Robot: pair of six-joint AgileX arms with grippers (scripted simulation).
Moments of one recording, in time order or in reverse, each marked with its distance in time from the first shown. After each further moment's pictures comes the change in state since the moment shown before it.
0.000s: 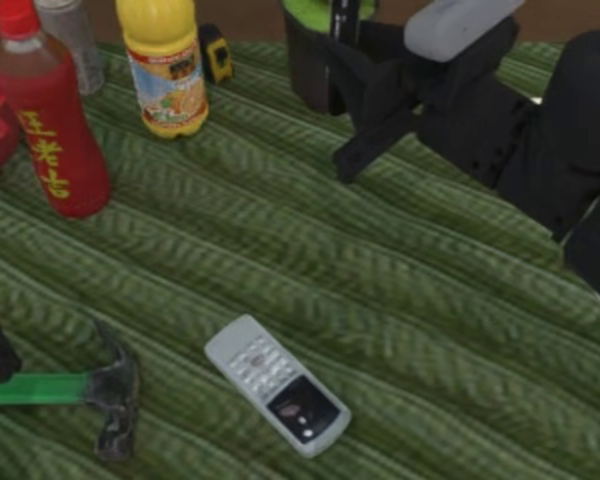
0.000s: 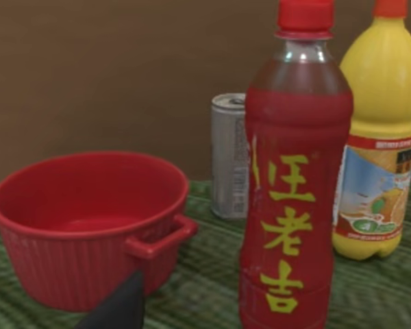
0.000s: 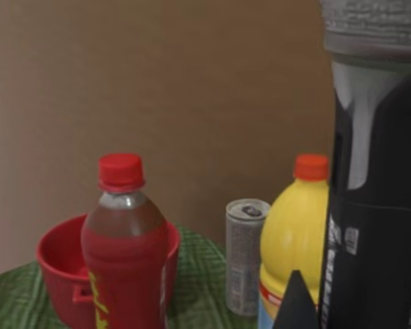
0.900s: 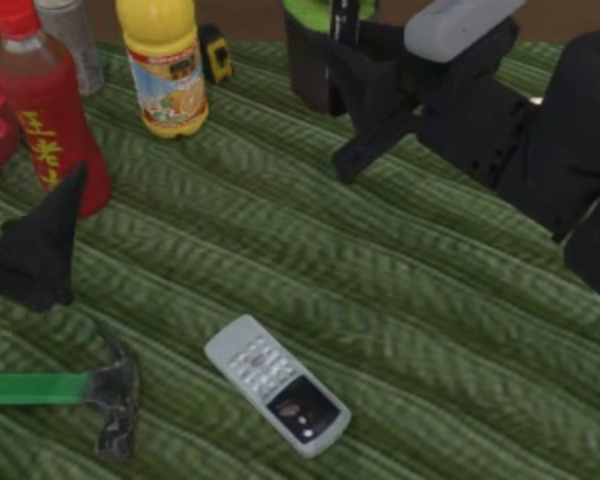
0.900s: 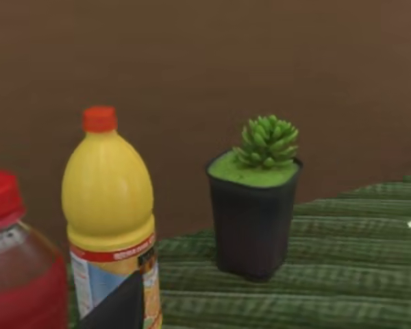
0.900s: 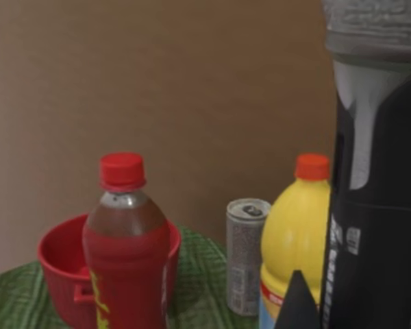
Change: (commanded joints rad) left arm -0.139 0.545 0.363 0.170 0.332 0.034; right arm 0.002 -0.002 -0.001 -0.001 0.002 -0.001
